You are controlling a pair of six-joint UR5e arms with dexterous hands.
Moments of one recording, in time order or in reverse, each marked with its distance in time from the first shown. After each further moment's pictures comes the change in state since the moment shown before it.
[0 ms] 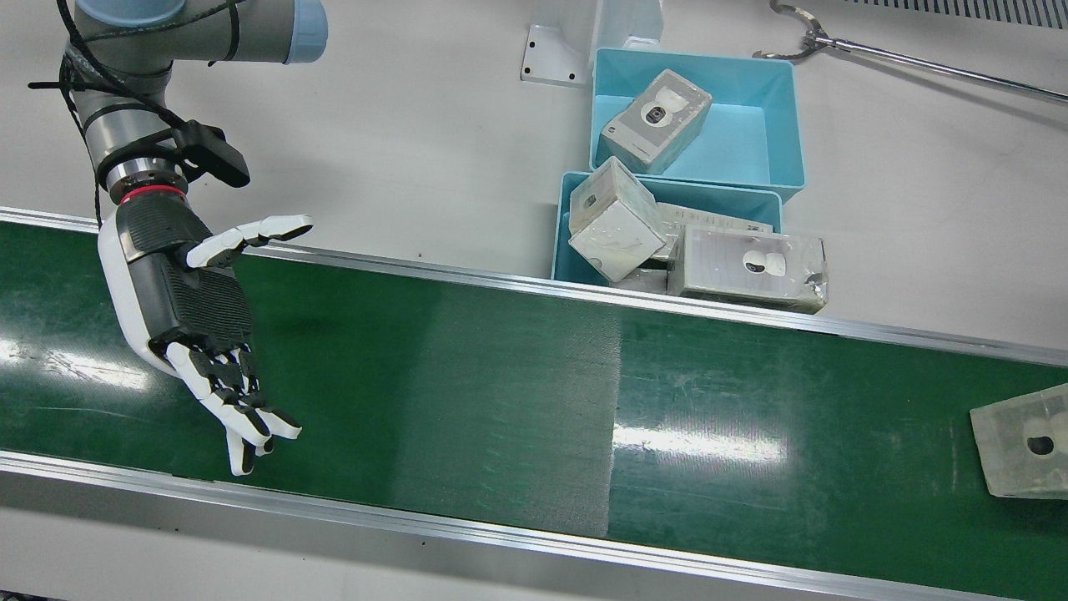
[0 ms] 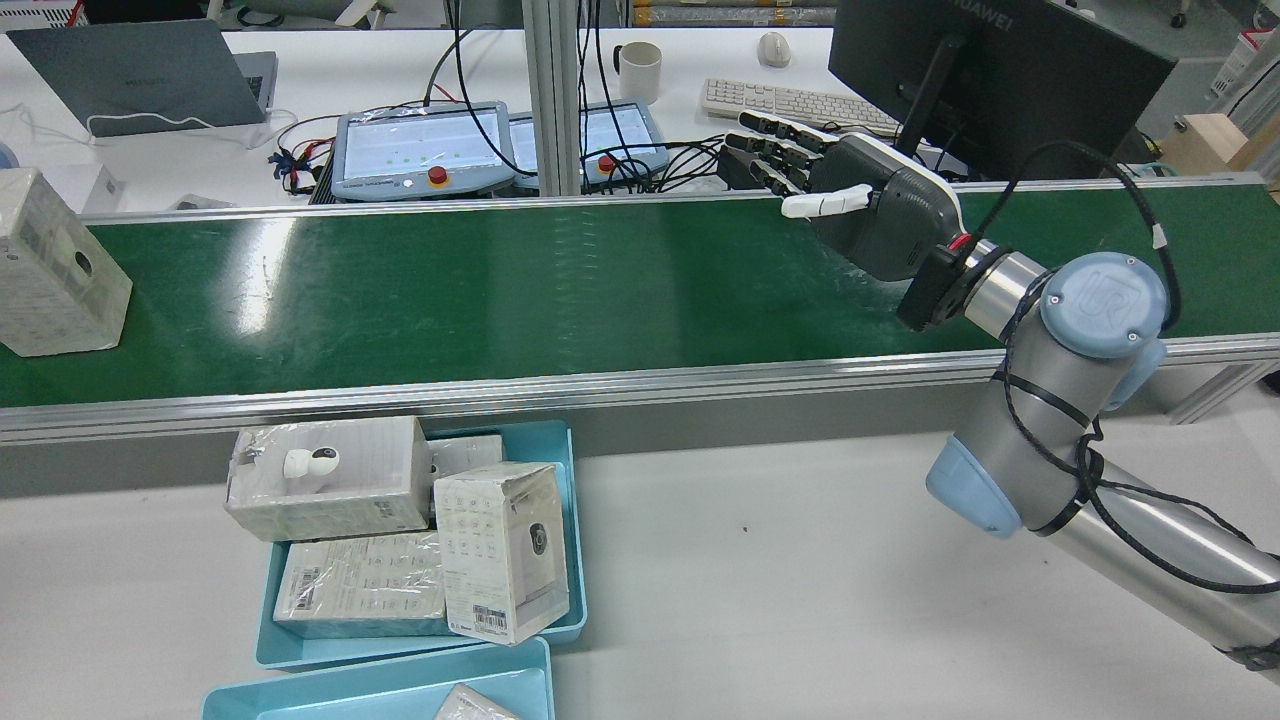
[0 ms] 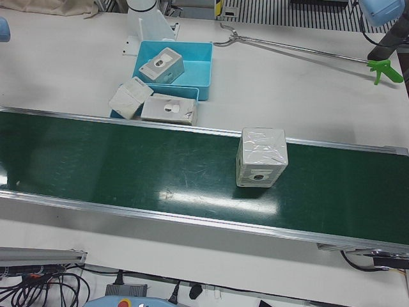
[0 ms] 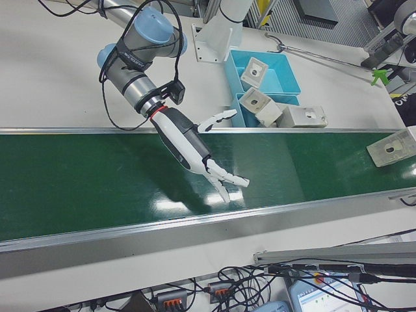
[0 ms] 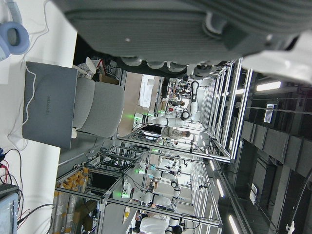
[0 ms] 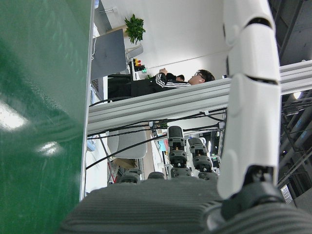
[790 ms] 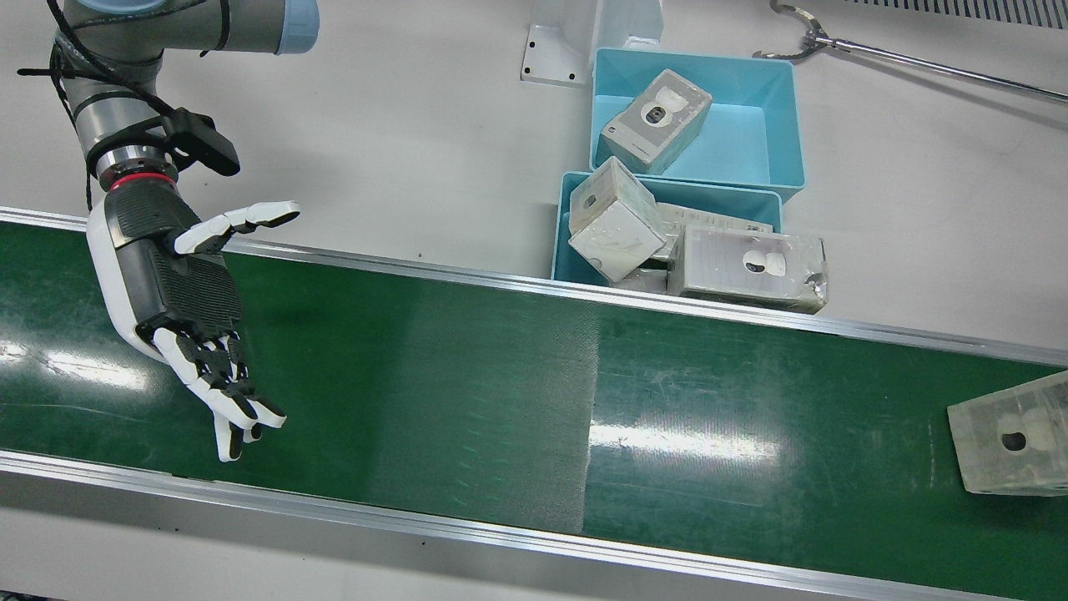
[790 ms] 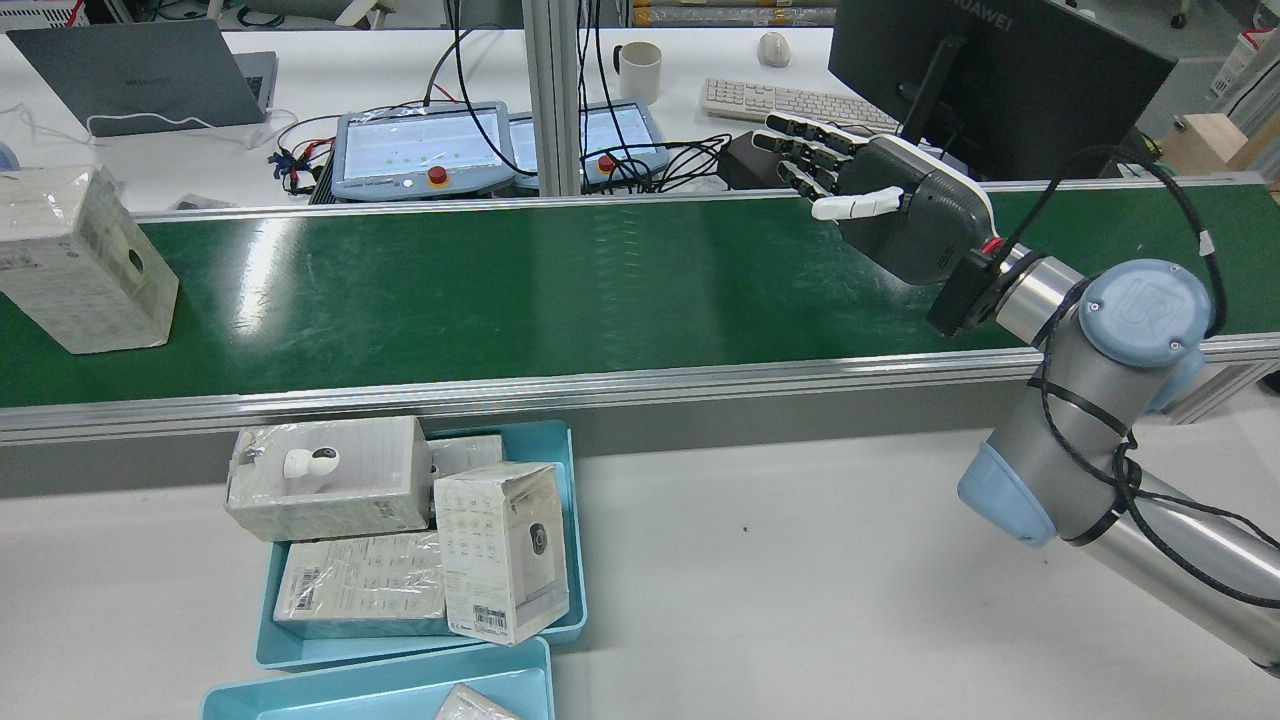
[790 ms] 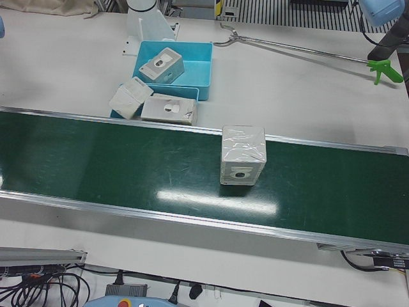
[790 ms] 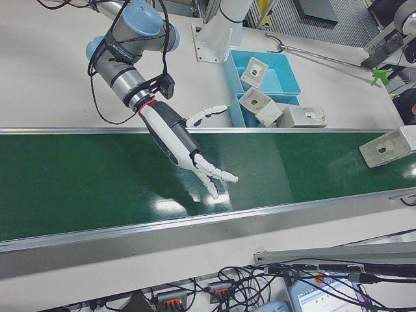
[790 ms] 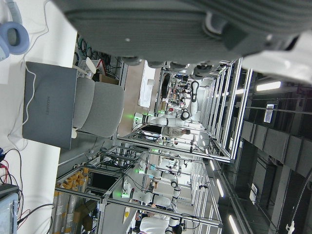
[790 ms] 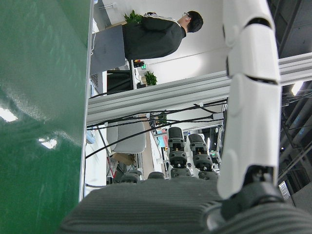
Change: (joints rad) left arm 0.000 0.000 0.000 0.000 0.000 0.000; right arm 0.017 -0.054 0.046 -0.002 -0.005 0.005
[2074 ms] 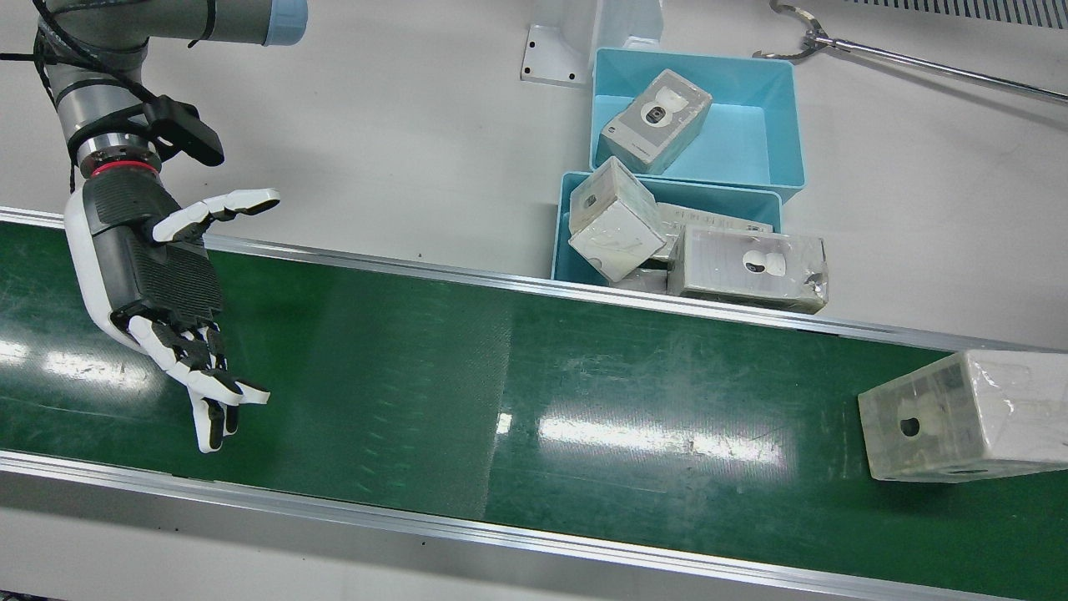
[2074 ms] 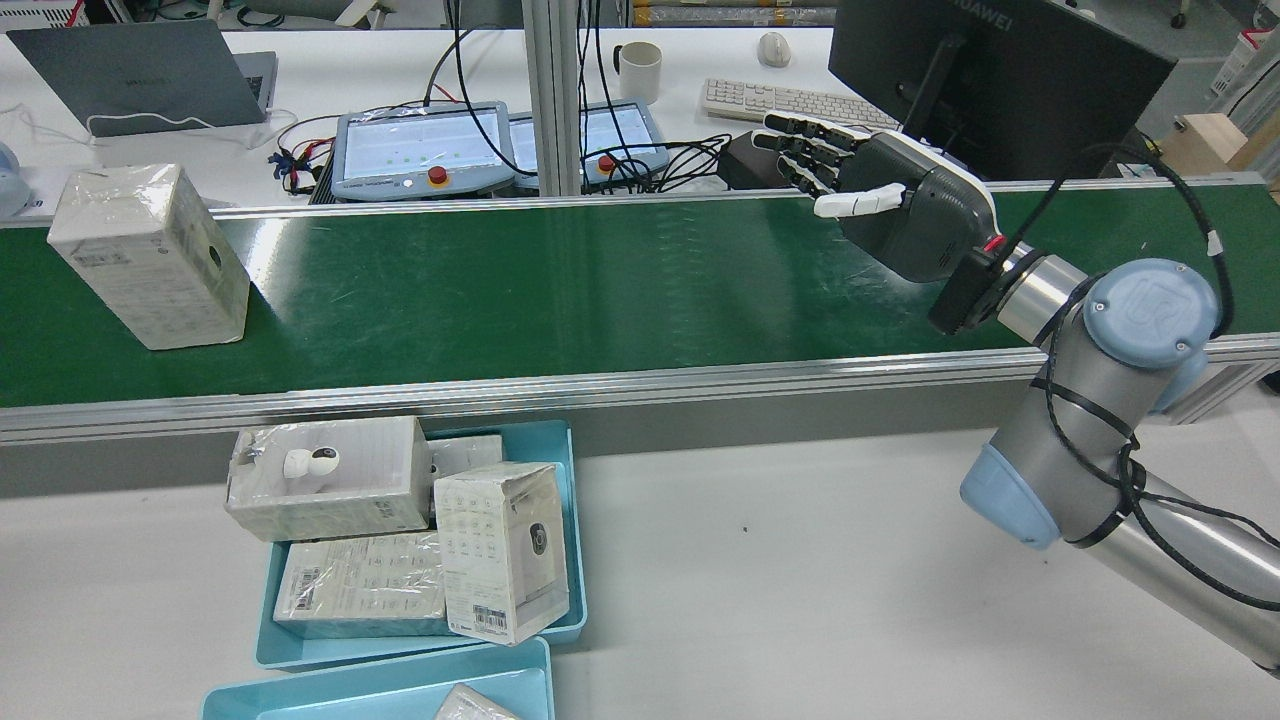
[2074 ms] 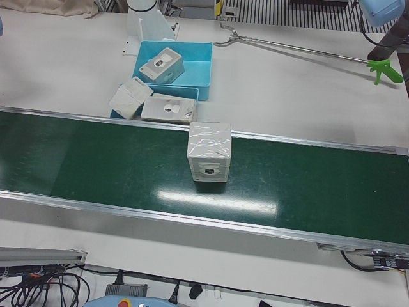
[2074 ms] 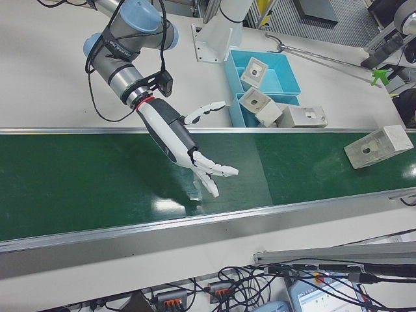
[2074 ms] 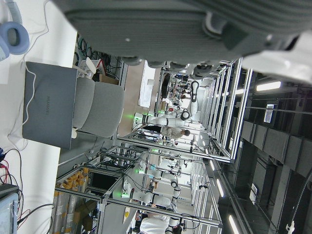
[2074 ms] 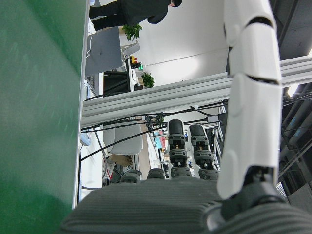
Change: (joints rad) left arm 0.000 0.000 0.000 0.000 0.000 0.000; right arm 0.000 -0.003 0.015 0.000 0.006 -0.004
